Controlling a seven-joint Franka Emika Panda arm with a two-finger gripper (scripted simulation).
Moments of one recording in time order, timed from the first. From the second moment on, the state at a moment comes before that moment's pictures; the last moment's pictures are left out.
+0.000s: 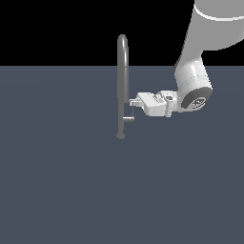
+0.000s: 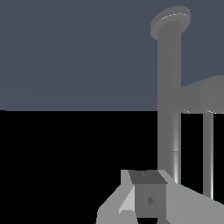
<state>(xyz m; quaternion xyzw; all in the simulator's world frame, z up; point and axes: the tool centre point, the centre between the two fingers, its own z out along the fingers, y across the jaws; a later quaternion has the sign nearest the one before) 0.081 -0.039 0.148 -0.52 0.48 0.52 0.48</state>
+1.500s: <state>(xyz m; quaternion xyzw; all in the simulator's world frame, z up) 0.027 -0.043 0.158 -0.52 0.48 0.51 0.49</state>
